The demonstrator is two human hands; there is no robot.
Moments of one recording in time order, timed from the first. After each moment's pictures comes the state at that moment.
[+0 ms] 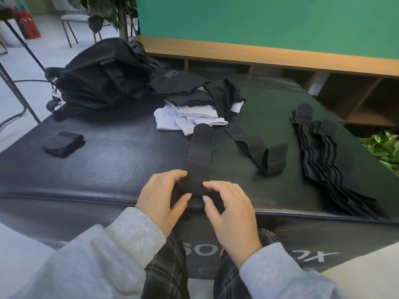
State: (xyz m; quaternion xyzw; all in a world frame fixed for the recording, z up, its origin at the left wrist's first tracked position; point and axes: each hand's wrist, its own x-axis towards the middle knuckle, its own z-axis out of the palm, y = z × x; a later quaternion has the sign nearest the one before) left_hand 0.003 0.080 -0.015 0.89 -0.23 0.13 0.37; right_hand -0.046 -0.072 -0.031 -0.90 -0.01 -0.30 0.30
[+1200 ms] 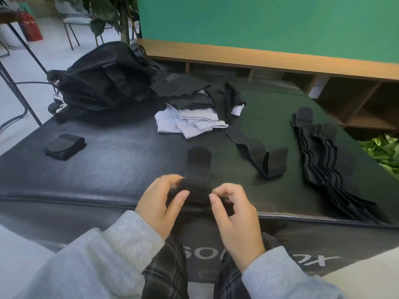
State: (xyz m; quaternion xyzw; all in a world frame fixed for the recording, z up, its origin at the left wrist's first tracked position) left_hand -0.001 0.084 -0.014 0.86 -0.22 0.10 0.46; right_hand -0.053 -0.072 -0.023 -0.85 0.00 -0.28 0.46
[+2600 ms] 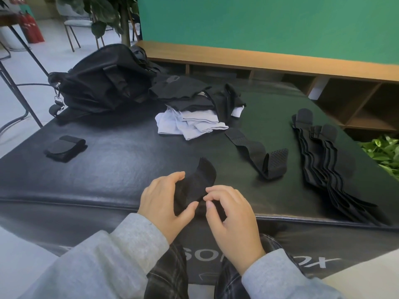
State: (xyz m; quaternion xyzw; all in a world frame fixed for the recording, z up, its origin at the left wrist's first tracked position) left_hand 0.000 0.076 -0.012 0.91 -0.20 0.12 0.34; right_hand -0.049 -0.073 -0.029 -0.90 -0.03 -0.29 0.33
